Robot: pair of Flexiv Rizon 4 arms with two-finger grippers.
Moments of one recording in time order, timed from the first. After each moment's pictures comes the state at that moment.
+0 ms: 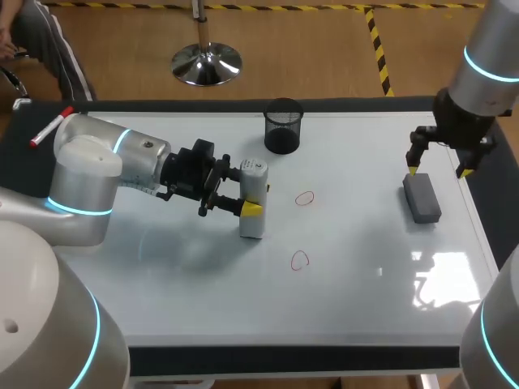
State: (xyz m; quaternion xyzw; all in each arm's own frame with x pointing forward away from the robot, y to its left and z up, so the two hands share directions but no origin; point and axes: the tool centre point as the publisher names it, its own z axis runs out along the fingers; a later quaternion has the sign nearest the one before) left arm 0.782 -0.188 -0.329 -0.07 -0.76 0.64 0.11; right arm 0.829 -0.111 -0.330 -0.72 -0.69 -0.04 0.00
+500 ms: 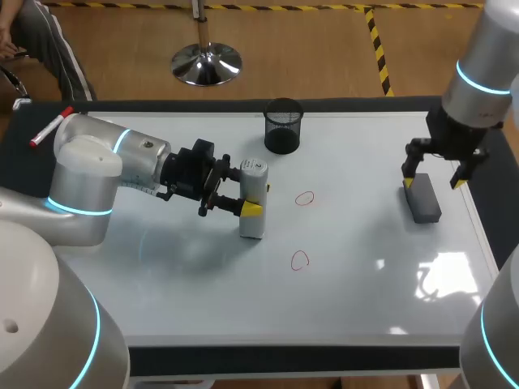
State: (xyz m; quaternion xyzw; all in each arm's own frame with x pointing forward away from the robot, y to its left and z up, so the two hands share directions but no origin) left arm 0.782 -0.188 -0.329 -0.07 -0.76 0.64 0.11; right arm 0.830 -0.110 -0.362 -0.72 -0.70 -0.03 0.02
